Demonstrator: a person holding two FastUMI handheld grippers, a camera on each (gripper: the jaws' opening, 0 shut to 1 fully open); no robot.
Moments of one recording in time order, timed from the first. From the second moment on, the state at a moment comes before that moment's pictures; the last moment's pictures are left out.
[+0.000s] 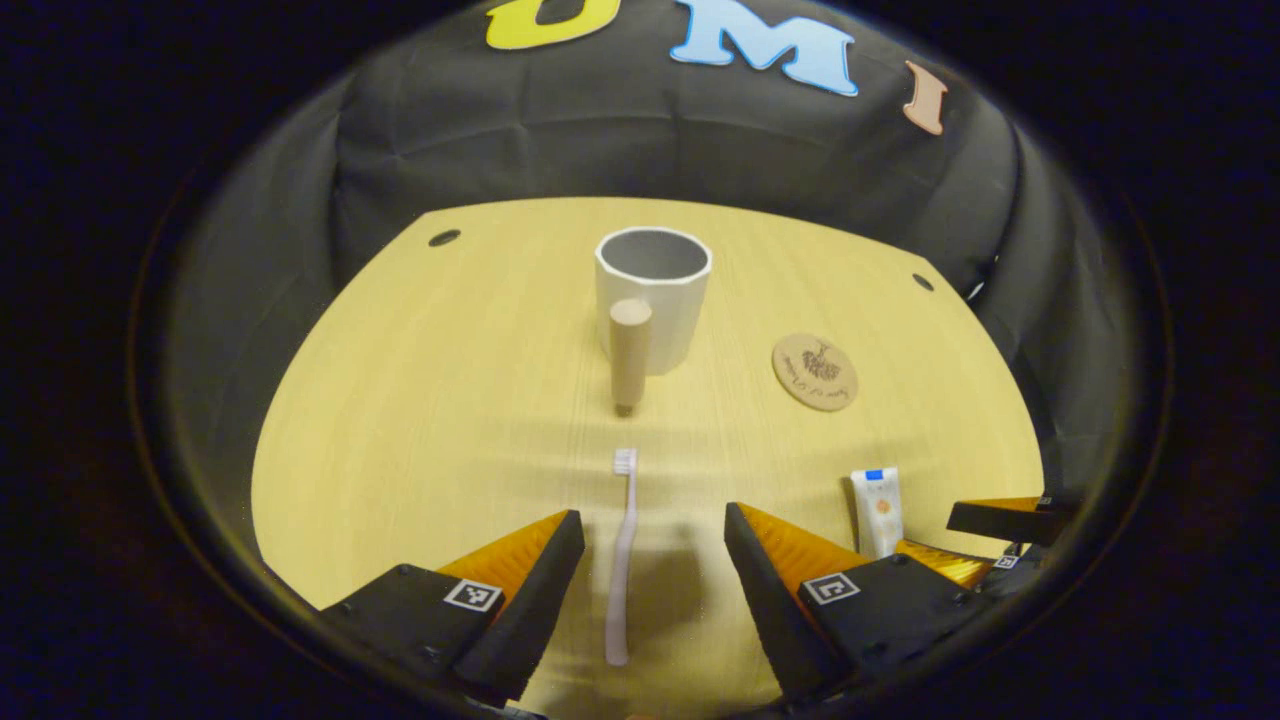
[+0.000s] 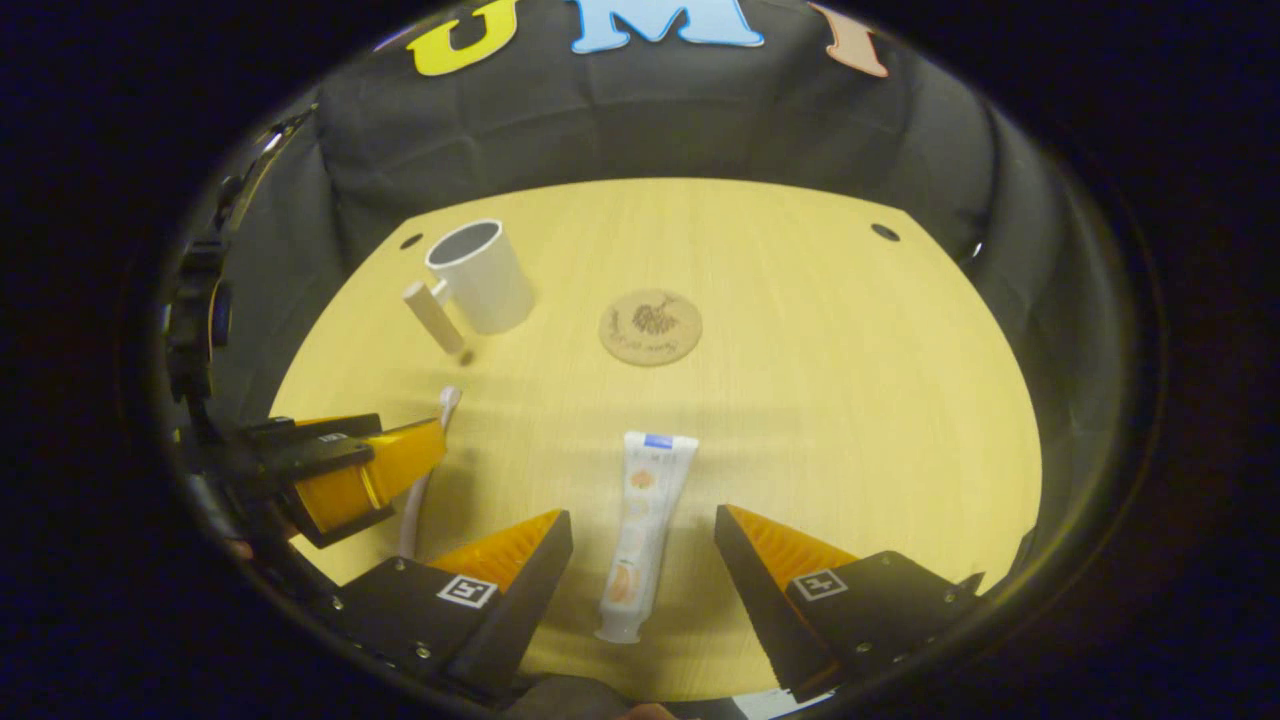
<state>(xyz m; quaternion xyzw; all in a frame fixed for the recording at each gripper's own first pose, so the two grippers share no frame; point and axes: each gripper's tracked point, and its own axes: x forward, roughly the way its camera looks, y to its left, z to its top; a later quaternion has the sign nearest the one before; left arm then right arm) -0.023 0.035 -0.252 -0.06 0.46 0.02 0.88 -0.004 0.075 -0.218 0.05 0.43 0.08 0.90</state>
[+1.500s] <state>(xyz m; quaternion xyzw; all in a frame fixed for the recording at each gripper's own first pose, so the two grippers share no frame) -0.056 0.046 -0.294 -0.03 0.58 0.03 0.82 -0.001 0.066 -0.263 0.04 0.51 0.06 0.86</state>
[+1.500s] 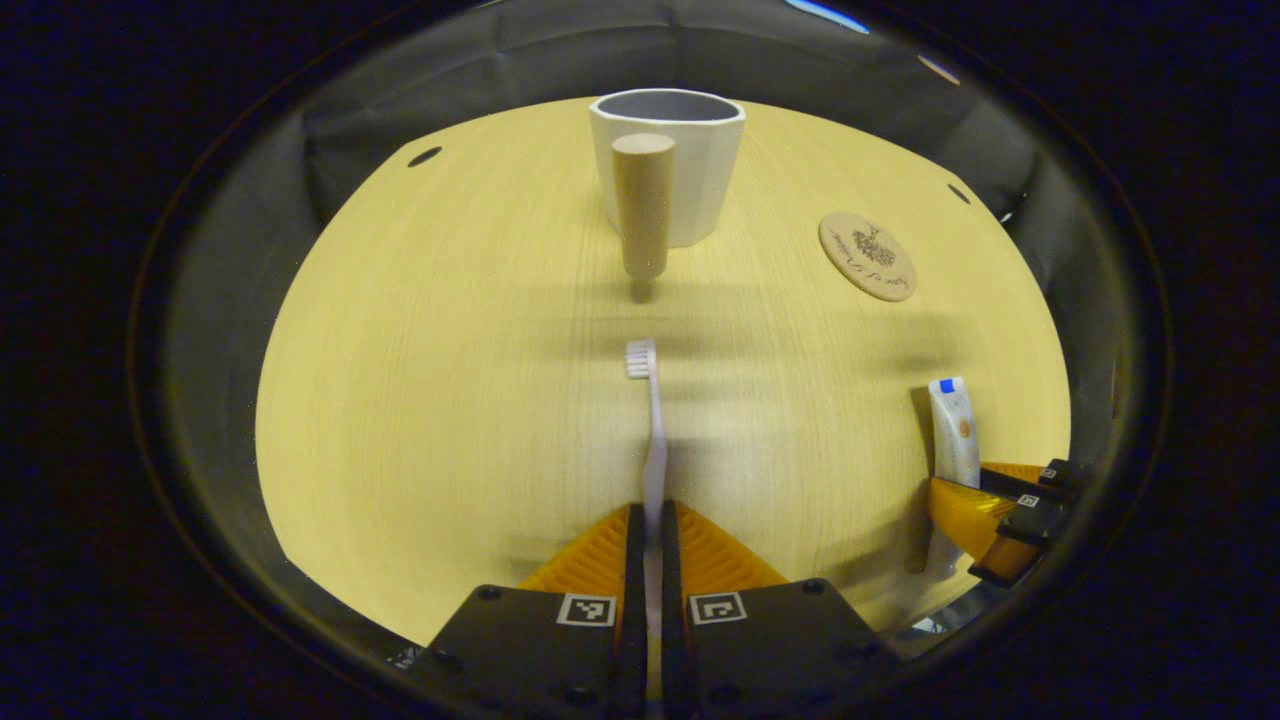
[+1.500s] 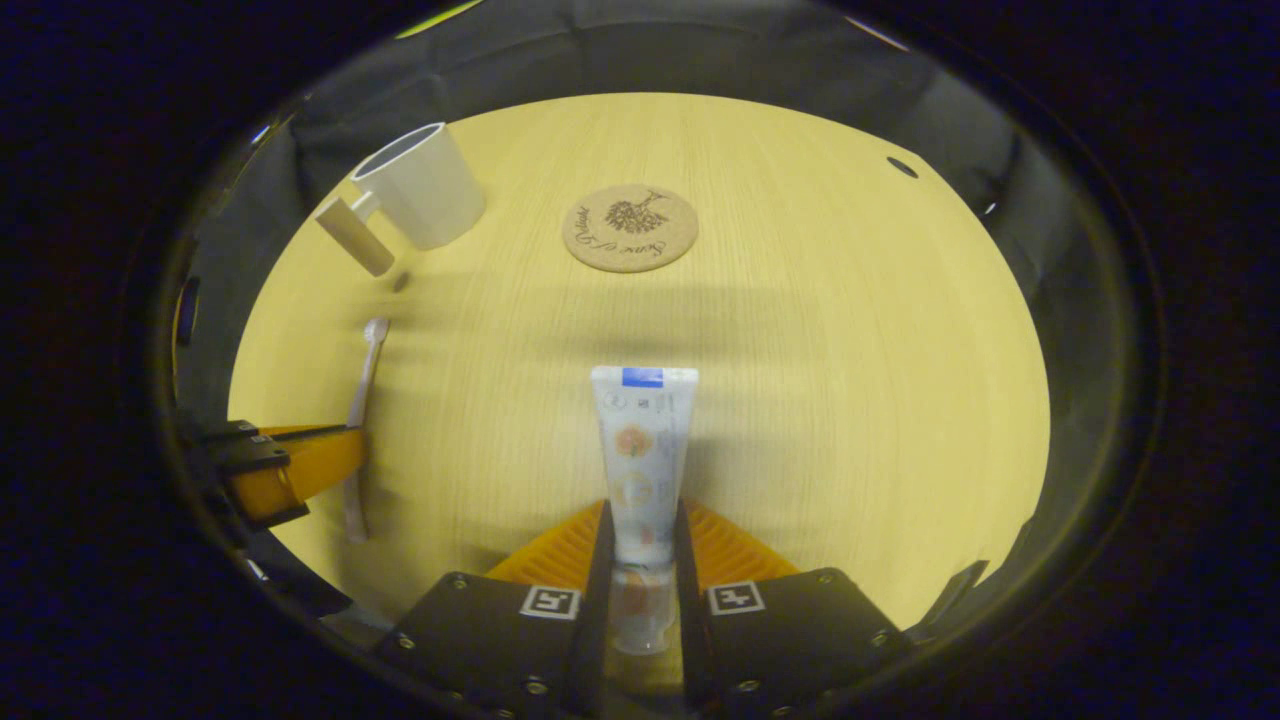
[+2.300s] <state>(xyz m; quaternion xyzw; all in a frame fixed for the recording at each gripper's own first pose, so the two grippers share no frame) -0.047 0.045 -0.236 -0.09 0.44 0.03 0.89 0.007 0.045 -0.197 0.12 0.38 0.08 0.91</state>
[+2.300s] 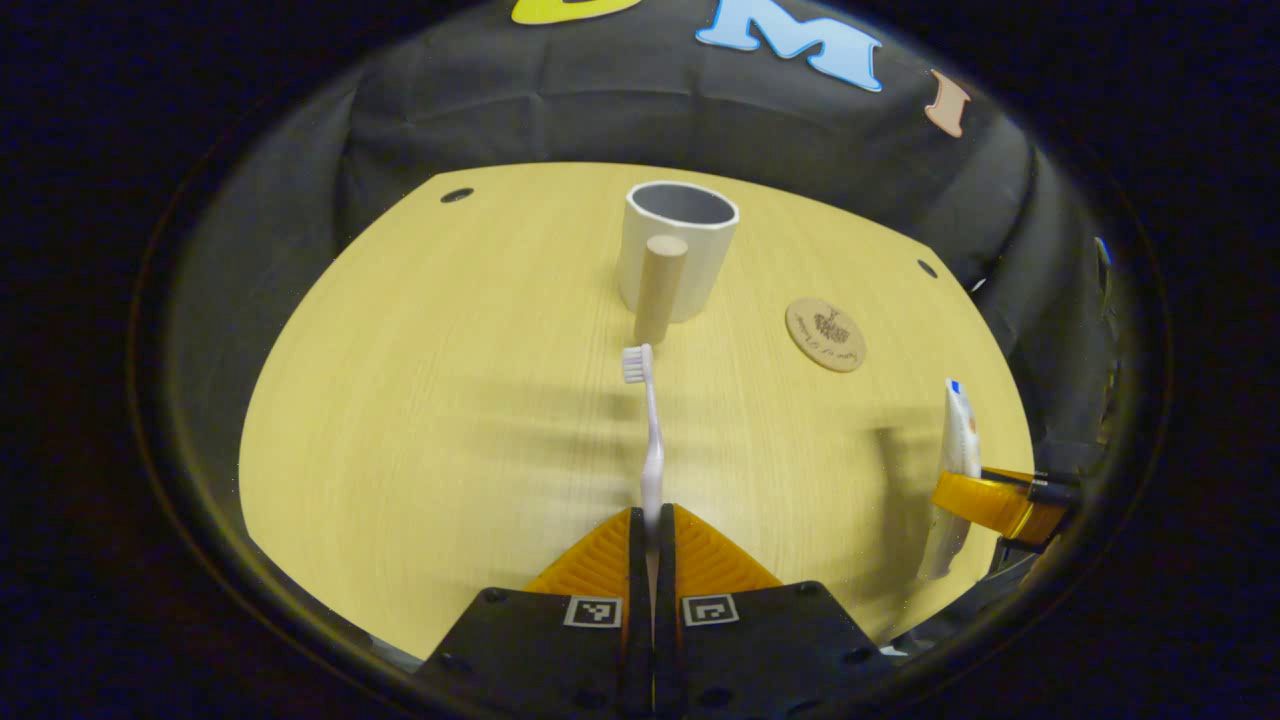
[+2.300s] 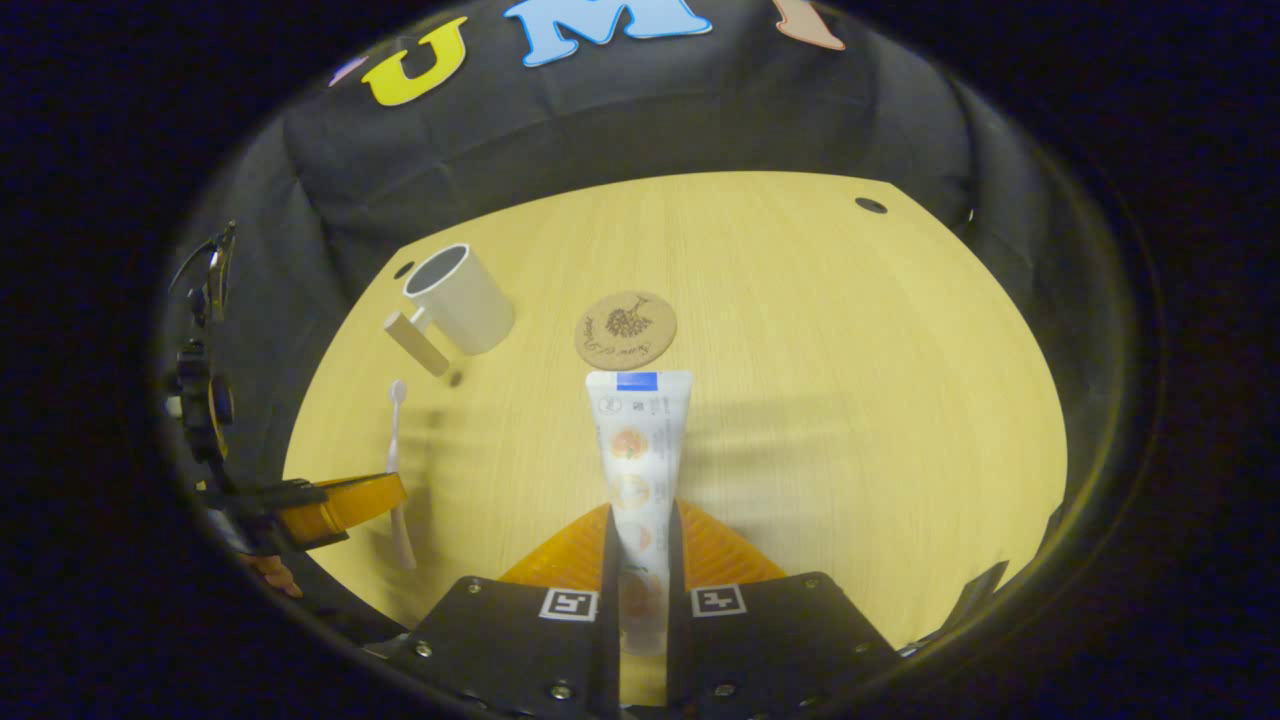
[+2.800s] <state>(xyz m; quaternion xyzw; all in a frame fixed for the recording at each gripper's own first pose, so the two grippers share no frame) -0.011 0.051 -0.139 -0.07 0.28 0.02 0.96 0.024 0.045 -0.140 0.14 0.28 0.10 0.94</state>
